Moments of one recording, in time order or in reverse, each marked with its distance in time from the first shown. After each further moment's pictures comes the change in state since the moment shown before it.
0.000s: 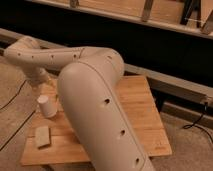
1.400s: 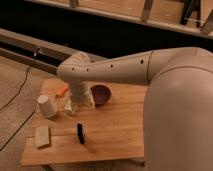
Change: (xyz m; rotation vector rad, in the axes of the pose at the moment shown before) arm 0.201 -0.117 -0.006 -0.010 0.092 0.501
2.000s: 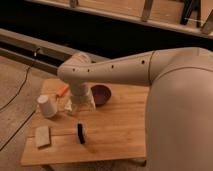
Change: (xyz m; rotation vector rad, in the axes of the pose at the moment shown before) arm 0.015 -0.013 0.001 0.007 0.018 0.037
